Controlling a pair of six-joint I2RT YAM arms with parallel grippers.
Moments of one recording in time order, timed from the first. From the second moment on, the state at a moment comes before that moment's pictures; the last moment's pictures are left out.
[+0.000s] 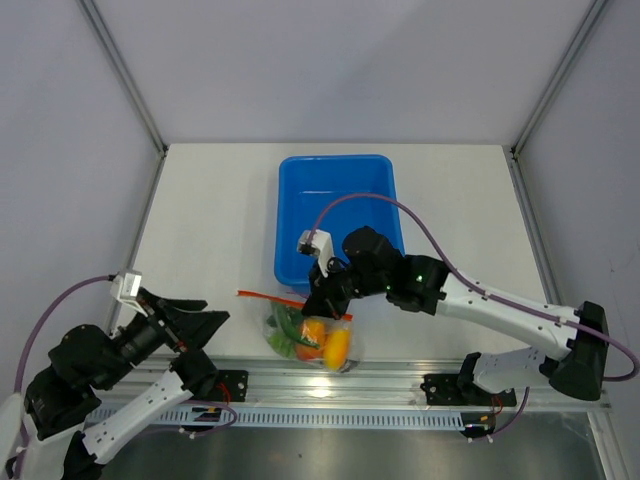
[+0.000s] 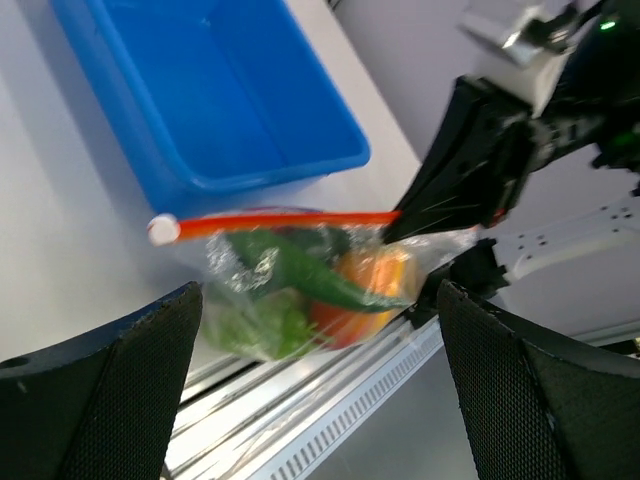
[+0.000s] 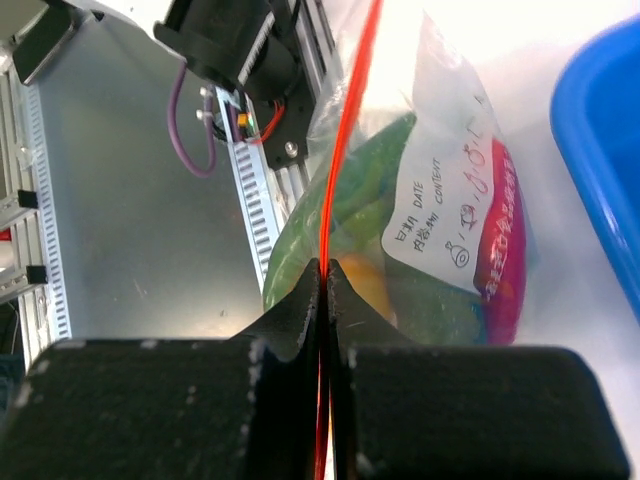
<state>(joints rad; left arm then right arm) -0.82 0.09 0.93 -1.00 -0.13 -0.68 1.10 1.25 1.13 -0.40 -0.39 0.26</state>
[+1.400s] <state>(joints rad) -0.82 0.23 1.02 -0.87 -0.60 -0.52 0.94 2.45 2.15 0.18 -0.82 0.62</state>
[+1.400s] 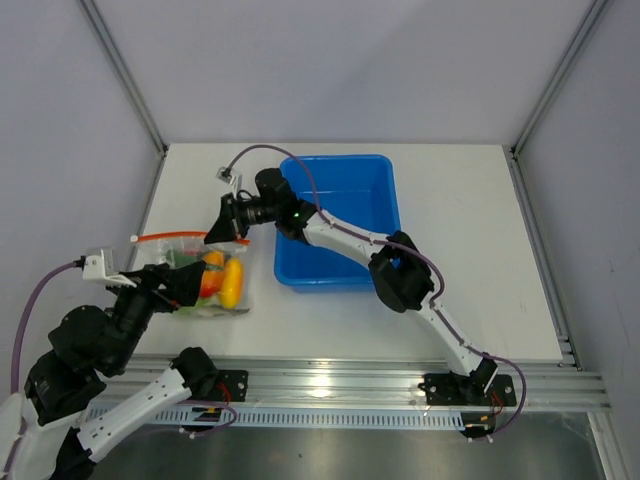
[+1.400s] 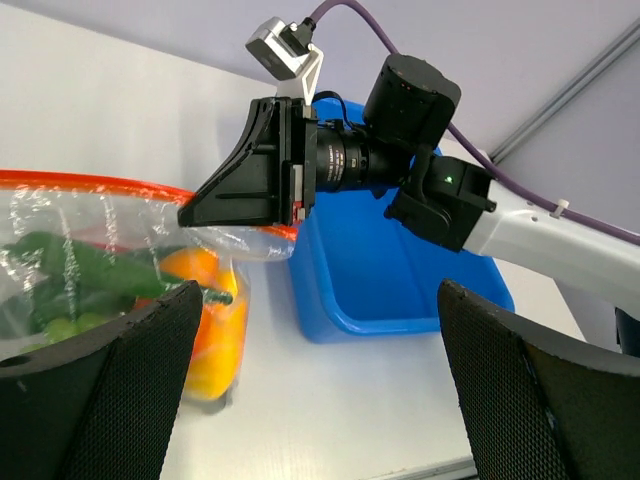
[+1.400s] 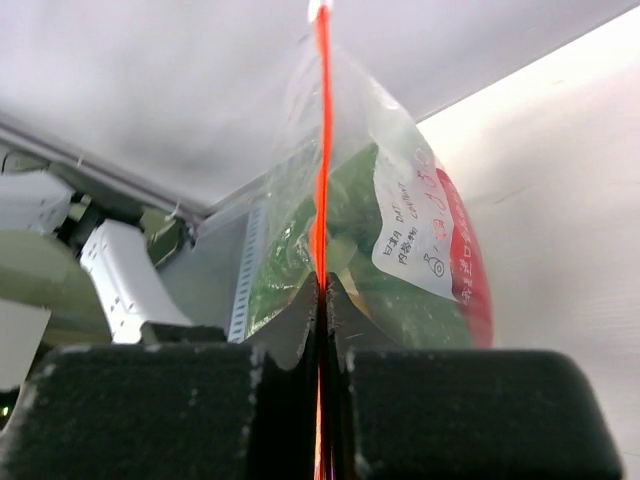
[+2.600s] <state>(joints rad) -0.82 0.23 0.99 -0.87 -0.62 -0.50 0.91 2.58 2.44 -0.20 -0.43 0.40</state>
